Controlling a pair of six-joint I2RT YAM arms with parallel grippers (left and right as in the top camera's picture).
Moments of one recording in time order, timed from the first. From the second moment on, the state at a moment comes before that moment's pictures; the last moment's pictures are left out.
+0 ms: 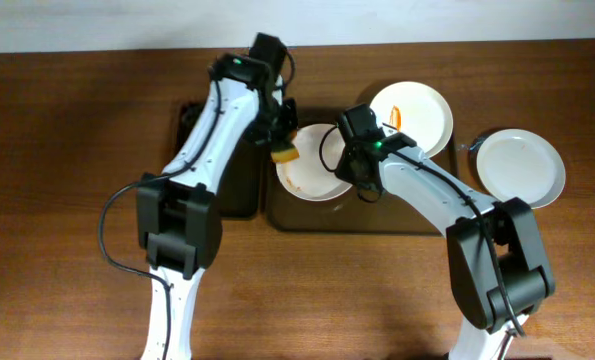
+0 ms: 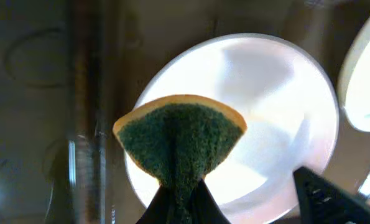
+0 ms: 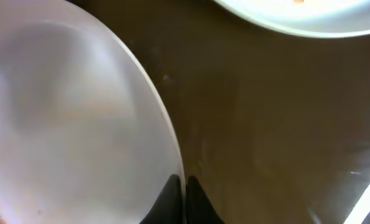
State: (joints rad) left arm -0.37 2.35 2.19 -1.21 0.24 -0.49; right arm 0.38 1.95 1.32 -0.60 0.11 0.79
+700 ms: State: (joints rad) left arm -0.63 2.29 1.78 -0.93 -0.20 -0.97; right arm 0.27 2.00 1.32 -0.54 -0.15 0.62
